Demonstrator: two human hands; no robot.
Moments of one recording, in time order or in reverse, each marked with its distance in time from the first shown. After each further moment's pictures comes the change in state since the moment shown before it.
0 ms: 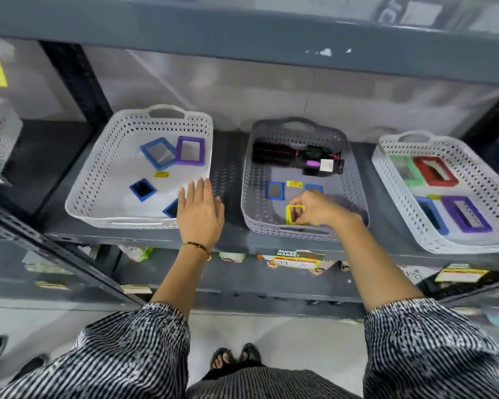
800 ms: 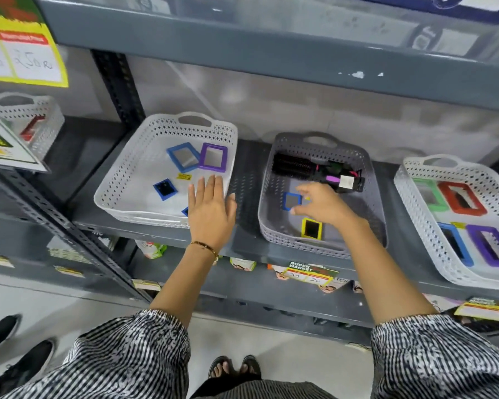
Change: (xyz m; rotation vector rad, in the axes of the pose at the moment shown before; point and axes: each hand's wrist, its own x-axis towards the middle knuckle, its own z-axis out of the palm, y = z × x) left_hand 0.005 -0.003 -0.020 -0.081 0.067 -0.065; right_hand 0.011 -0.036 -0.017 0.051 0.174 -0.087
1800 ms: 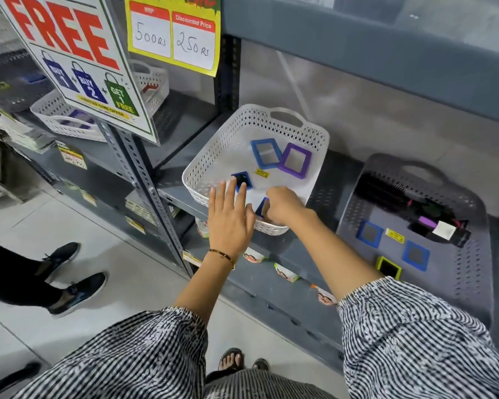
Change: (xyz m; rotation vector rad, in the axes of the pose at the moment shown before) left_hand -0.020 -0.079 -0.024 0.108 0.086 -0.209; right_hand 0.075 -0.165 0.129 -0.358 -0.150 -0.305
